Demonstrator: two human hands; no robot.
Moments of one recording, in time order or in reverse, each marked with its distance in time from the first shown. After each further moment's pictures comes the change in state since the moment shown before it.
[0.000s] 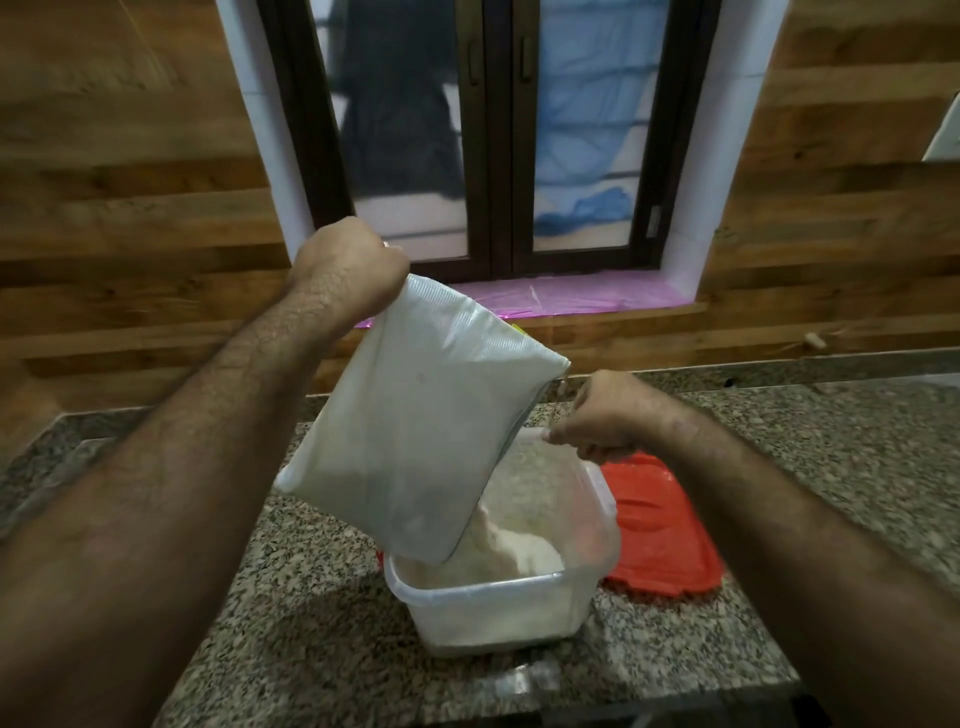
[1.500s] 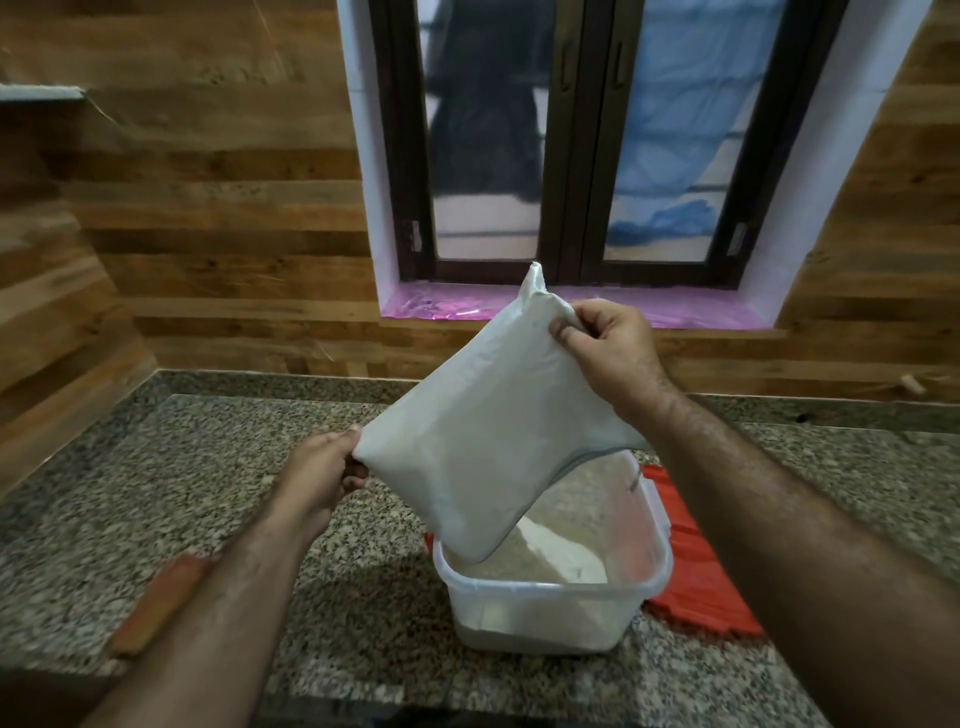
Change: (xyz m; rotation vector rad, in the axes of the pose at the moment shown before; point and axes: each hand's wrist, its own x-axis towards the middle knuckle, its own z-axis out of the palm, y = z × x) left_hand -0.100 -0.235 0.104 -1.034 -0.184 -0.623; right_hand 0.036 -0.068 0.020 0.599 0.445 -0.548
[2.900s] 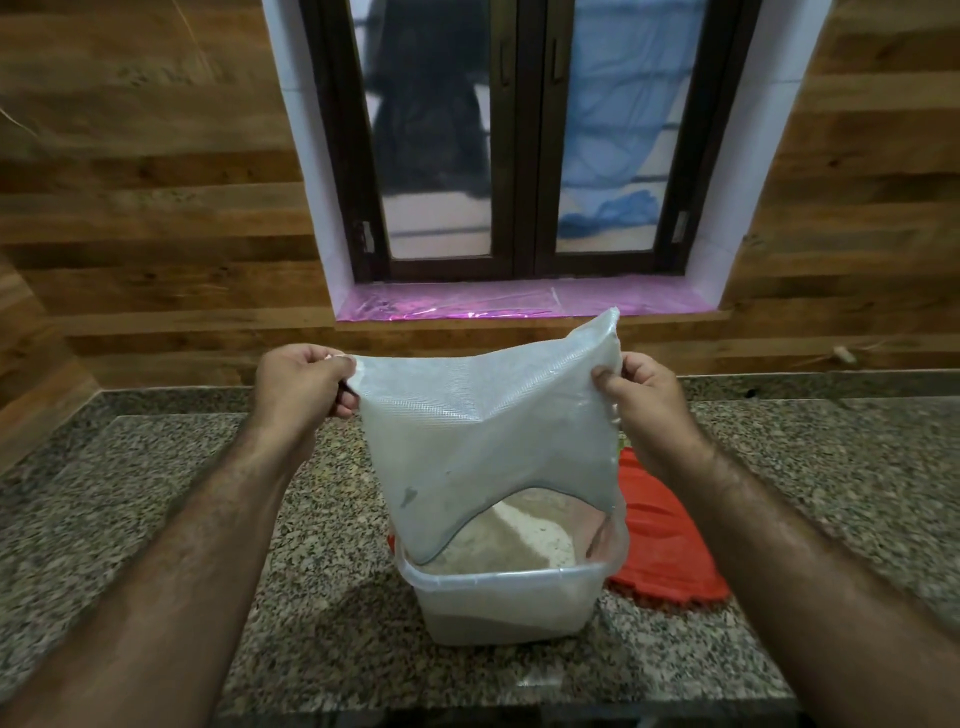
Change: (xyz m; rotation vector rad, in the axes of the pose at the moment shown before) left_hand -0.031 0.100 0.068 0.160 0.057 0.340; right_hand -0.053 0.066 -0.062 0.401 0.073 0.364
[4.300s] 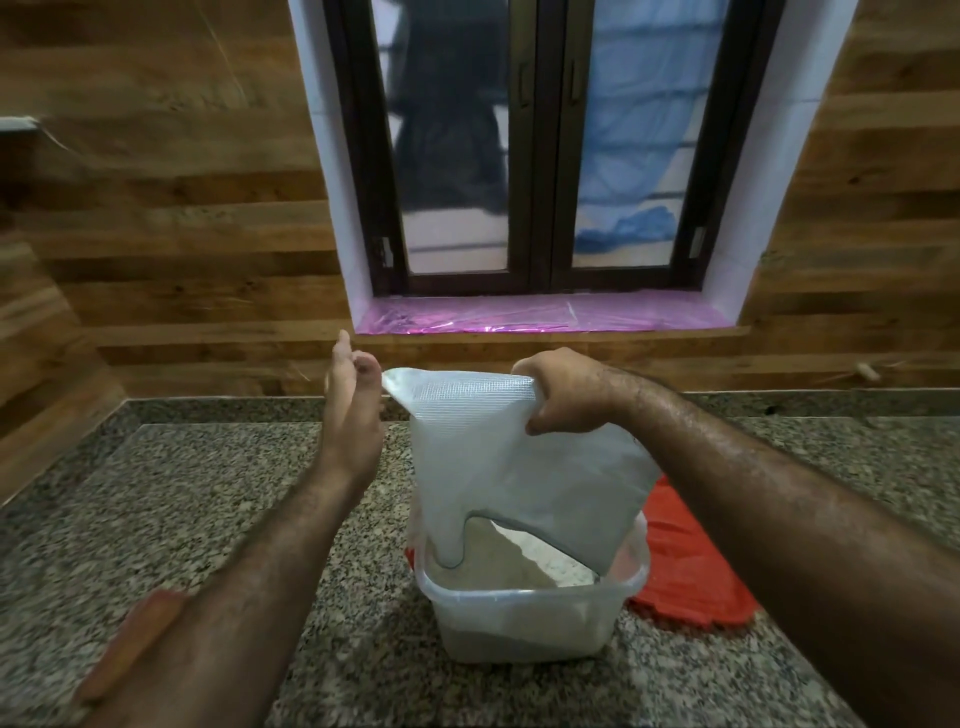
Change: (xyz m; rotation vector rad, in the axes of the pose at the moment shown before) left_hand -0.038 -0.011 0.011 0.056 -0.112 0.180; right_hand 0.016 -0.068 0.082 -1.277 -0.628 -0.328
